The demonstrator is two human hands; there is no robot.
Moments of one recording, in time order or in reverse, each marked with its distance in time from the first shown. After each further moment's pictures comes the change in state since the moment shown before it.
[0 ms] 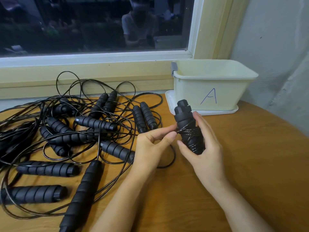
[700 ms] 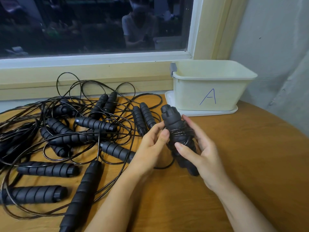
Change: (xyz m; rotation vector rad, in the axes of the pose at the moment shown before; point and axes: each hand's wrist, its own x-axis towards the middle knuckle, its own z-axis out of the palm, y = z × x) left_hand 0.001 -0.003 -0.006 -0.040 -0.192 -0.061; right_hand 0.003 -0.013 -0.008 0.482 -0.259 0.243
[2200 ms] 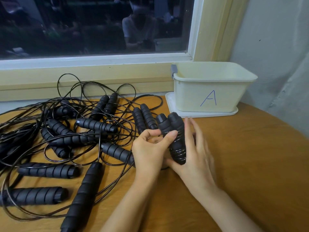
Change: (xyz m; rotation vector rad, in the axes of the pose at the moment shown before) left_hand 0.000 0.004 0.019 -0.065 0.532 -0.096; right_hand -0.008 0.018 0.021 -1.040 0.219 -0.166
